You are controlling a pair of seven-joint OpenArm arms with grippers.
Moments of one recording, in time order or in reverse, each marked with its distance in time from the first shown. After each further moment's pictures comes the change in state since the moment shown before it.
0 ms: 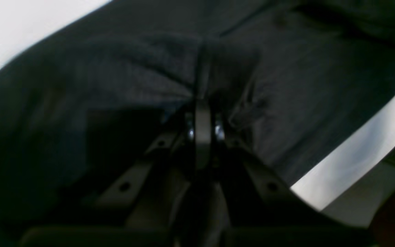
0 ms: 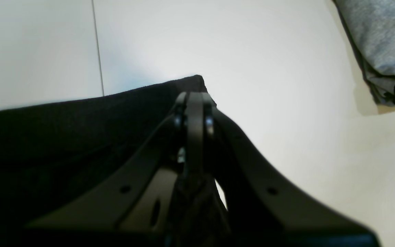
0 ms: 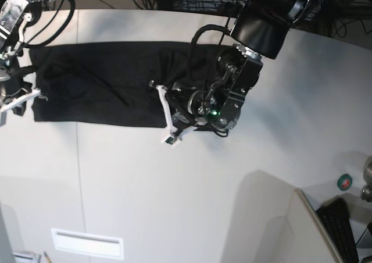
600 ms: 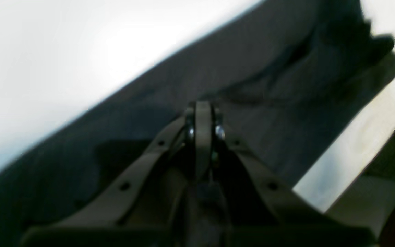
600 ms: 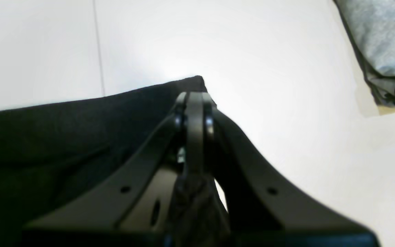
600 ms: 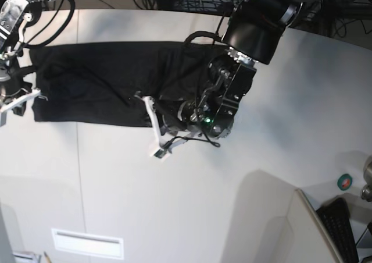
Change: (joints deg) left arm -0.6 0.6 0.2 3.3 -0.4 -0.4 -3.7; right arm 0.0 0.0 -0.1 0.0 0.0 0.0 0.0
